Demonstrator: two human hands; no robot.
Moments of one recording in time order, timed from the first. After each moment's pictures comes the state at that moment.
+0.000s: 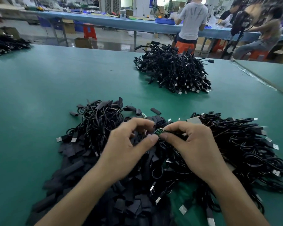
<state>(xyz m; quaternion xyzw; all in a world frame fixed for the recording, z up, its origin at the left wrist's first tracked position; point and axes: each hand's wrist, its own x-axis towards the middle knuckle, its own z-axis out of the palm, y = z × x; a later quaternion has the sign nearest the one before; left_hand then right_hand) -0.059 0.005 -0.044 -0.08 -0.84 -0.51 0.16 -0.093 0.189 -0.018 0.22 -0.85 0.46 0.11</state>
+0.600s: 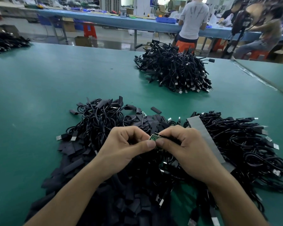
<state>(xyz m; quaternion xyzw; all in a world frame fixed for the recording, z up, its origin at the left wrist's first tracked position) -0.061 -0.003 -0.049 -0.11 -0.70 -0.70 0.04 -0.097 0.188 -0.027 0.30 -0.82 0.48 0.00</state>
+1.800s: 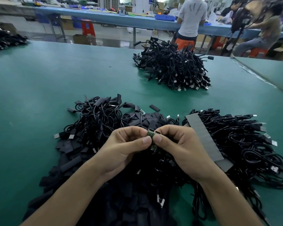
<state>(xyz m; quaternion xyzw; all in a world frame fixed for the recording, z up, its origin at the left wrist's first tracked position) -0.059 0.001 -0.053 -0.05 -0.50 -0.86 -0.09 -0.094 0.182 -0.039 0.27 -0.70 0.66 -0.10</state>
